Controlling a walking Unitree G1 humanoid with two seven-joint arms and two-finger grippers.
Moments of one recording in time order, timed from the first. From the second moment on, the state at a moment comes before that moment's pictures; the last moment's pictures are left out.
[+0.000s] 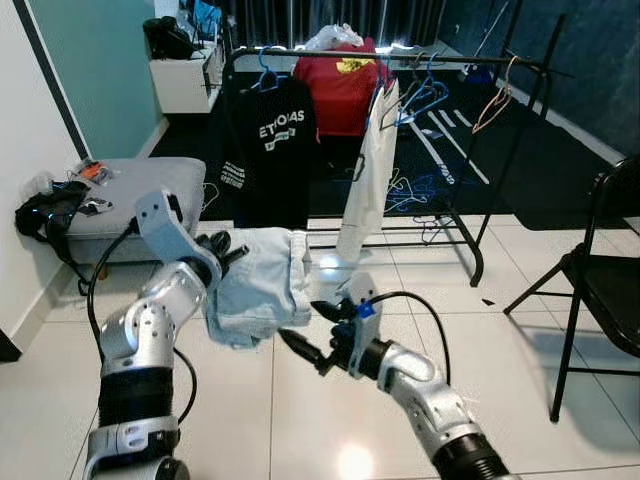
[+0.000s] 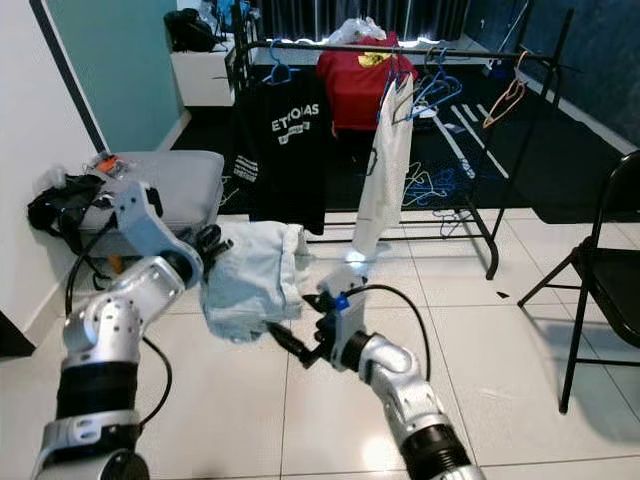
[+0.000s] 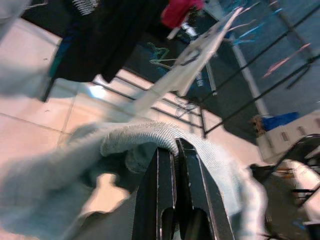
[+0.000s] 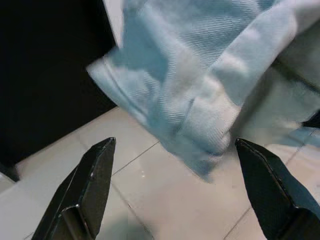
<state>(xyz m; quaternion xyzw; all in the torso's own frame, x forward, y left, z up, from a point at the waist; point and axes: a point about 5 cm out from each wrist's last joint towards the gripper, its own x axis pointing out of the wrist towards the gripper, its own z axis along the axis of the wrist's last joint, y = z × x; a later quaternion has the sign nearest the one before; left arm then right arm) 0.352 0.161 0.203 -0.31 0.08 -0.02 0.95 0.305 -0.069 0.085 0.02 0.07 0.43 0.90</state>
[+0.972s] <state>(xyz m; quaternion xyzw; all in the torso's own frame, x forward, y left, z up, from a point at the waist) 0.351 0.144 0.227 -0.33 0.07 -0.06 0.94 0.322 -0.042 0.101 0.08 0.04 0.46 0.88</state>
